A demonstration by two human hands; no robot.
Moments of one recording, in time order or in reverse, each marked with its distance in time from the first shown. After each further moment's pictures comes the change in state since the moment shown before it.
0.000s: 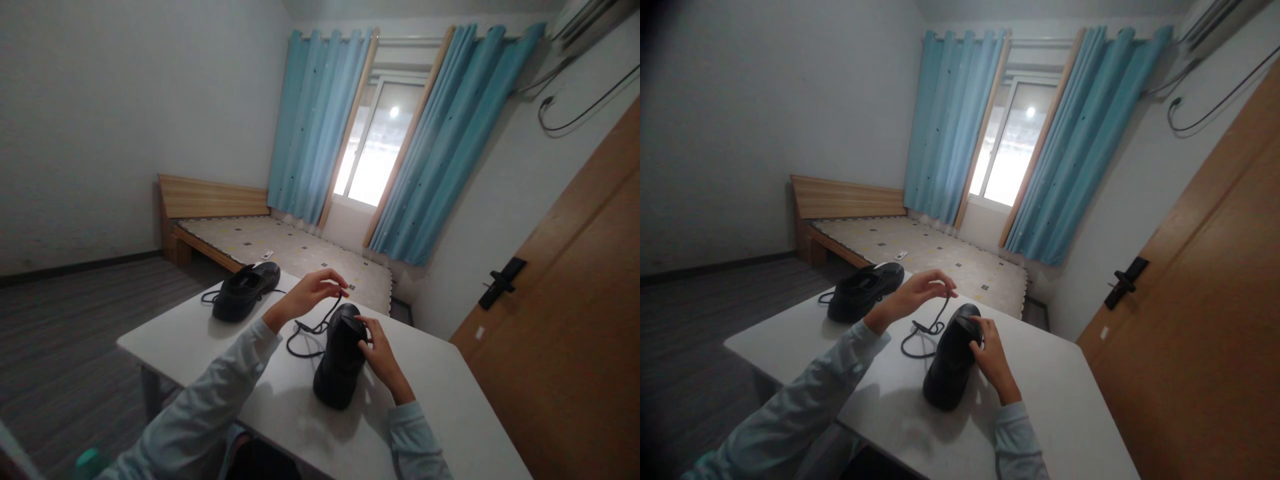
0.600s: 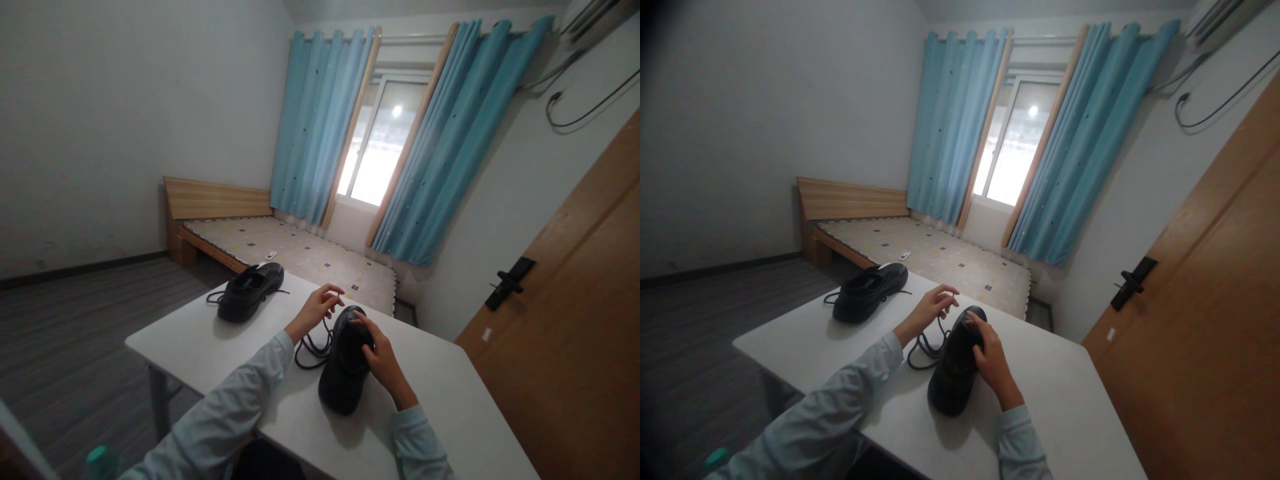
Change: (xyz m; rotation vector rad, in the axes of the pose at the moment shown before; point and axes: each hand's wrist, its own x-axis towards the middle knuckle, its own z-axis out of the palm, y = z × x) left_hand -0.004 -0.082 0.010 -0.037 0.215 -0.205; right_hand -0.003 -0.013 0.008 0.003 -0.006 -0.185
